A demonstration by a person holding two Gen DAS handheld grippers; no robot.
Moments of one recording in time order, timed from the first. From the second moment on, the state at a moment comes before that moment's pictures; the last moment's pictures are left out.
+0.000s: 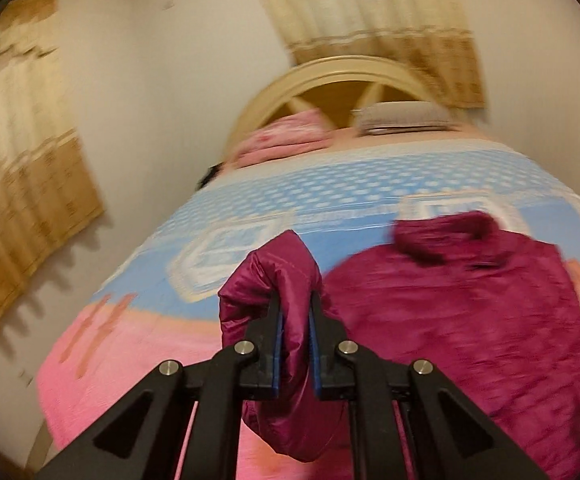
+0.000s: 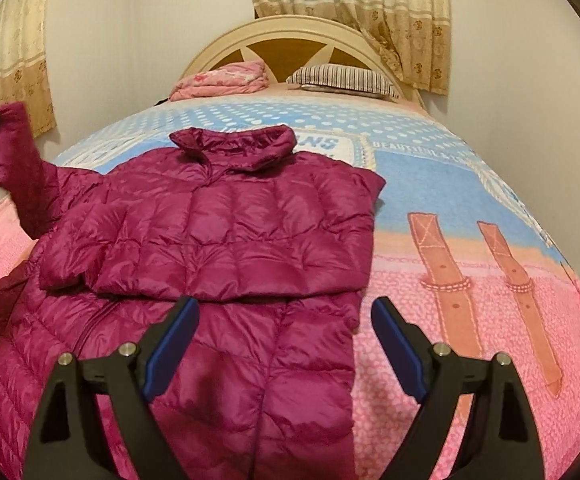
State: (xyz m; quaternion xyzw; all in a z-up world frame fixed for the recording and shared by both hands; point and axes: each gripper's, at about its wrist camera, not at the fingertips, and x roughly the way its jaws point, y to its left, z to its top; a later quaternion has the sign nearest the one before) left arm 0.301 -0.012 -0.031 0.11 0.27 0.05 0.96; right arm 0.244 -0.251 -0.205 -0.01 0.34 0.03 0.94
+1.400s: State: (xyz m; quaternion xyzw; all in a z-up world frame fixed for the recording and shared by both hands) left arm 0.336 0.059 -0.183 0.04 0.39 0.13 0.91; right arm 0.365 -0.200 -0.232 0.15 0.47 0.18 0.85
